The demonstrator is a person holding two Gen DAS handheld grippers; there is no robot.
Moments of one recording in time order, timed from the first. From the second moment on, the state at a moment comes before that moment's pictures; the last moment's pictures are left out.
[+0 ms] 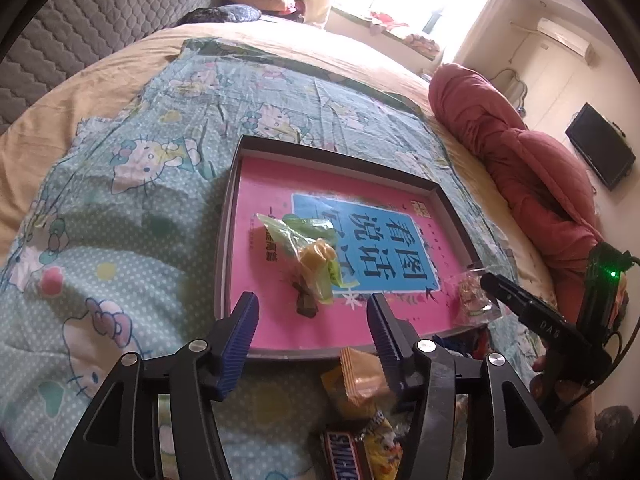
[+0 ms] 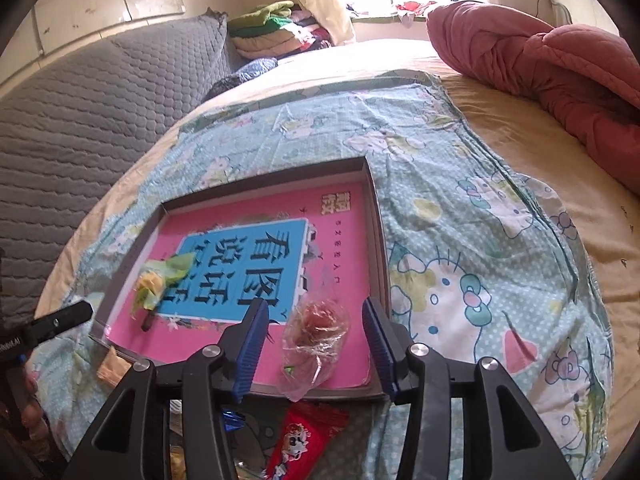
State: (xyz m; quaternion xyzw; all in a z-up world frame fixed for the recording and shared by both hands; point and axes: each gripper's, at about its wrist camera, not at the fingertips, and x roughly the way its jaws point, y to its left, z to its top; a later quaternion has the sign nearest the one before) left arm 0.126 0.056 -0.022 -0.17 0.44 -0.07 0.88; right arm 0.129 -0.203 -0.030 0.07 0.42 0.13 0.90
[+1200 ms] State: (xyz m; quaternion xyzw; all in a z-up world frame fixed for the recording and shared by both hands) left arm 0.053 0.033 -0.025 -0.14 0.49 -0.05 0.86; right arm 0.033 -0.186 -0.001 0.07 0.42 0.17 0.89
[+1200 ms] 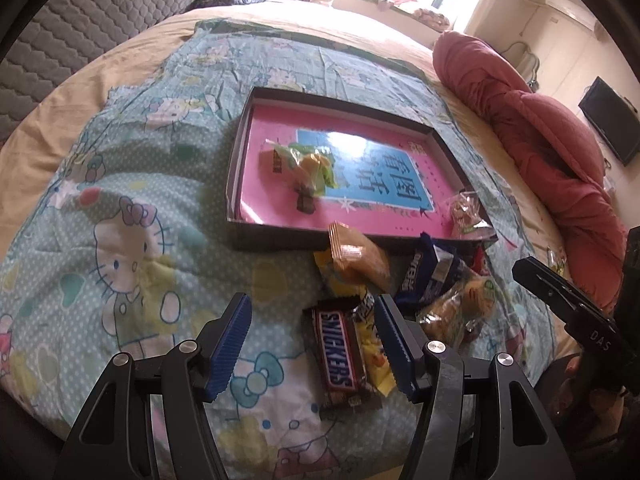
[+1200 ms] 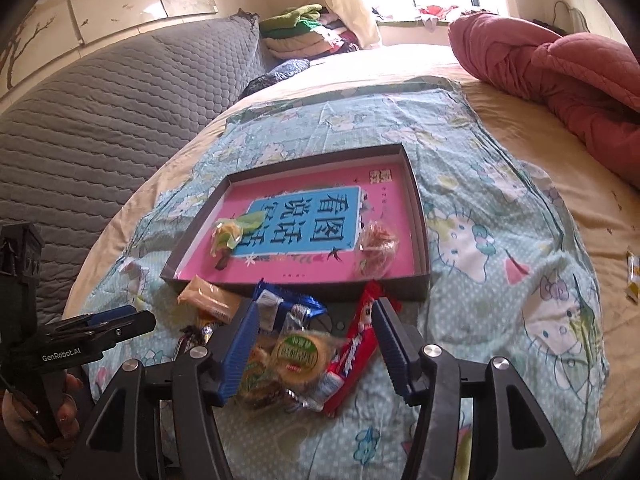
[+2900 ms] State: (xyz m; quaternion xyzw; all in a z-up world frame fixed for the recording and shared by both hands) left arm 0.058 0.013 -0.074 -0.16 0.54 -0.08 0.82; right arm 0.038 -0.156 -0.044 0.05 0.48 0.19 0.86
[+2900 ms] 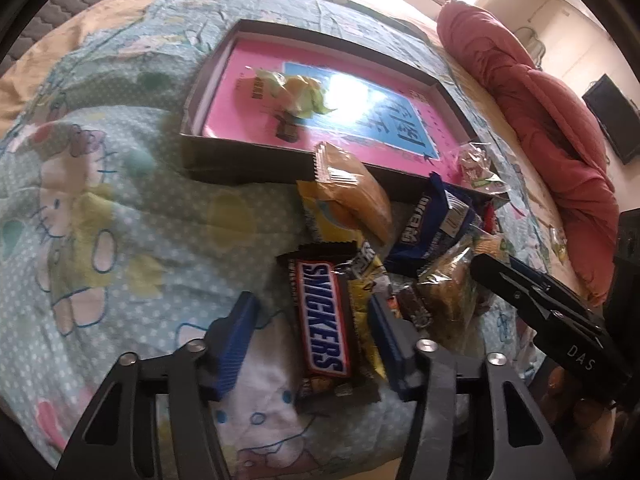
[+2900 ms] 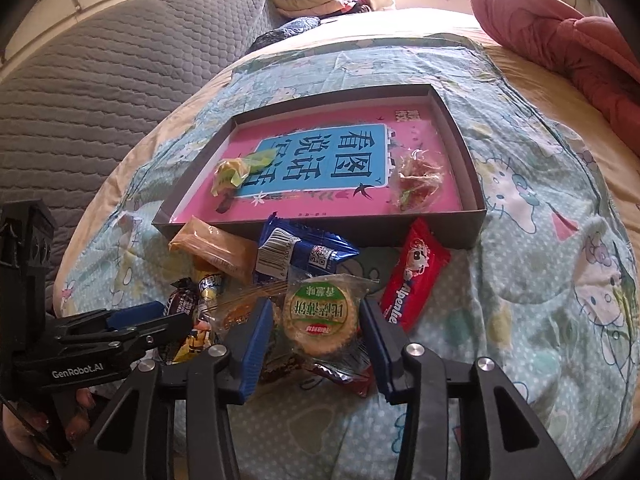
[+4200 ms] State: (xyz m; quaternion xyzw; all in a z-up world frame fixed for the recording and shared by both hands) left arm 0.056 0.018 -0.046 -0.15 0.50 -0.09 0.85; right arm 0.039 -0.161 -0.046 0.06 0.49 0.21 0.84
